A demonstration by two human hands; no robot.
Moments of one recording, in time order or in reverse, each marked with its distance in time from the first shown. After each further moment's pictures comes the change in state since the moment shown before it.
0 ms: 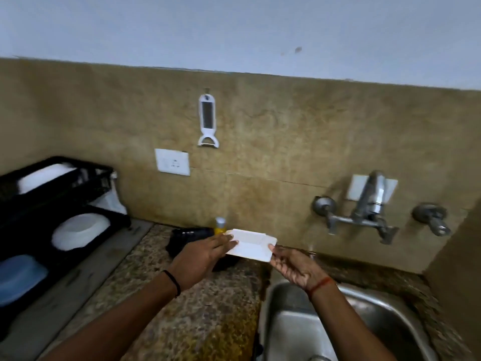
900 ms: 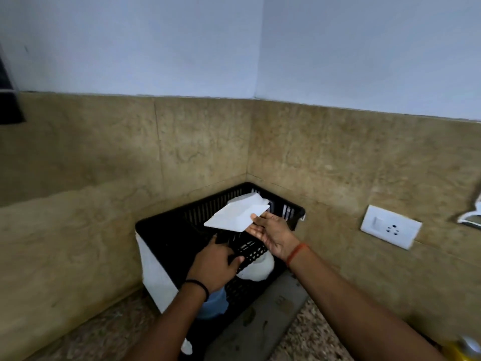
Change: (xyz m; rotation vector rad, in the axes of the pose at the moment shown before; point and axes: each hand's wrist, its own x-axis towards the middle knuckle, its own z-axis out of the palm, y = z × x) left_hand -0.267 -0.323 -0.150 0.064 -0.048 -1.018; right_hand 0.187 0.236 0.523 -0.395 -0.494 0.006
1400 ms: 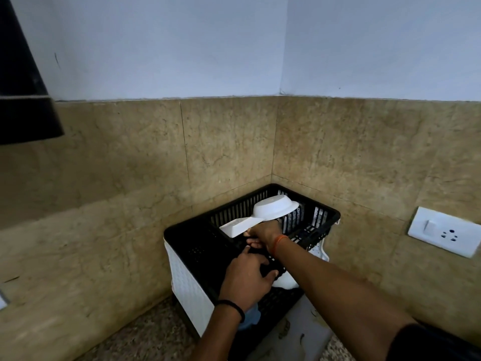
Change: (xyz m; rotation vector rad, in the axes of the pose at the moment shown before) left_hand -0.002 -0.001 0.001 -0.173 0.140 -0.021; right_hand 0.080 0.051 0.055 -0.605 0.206 0.173
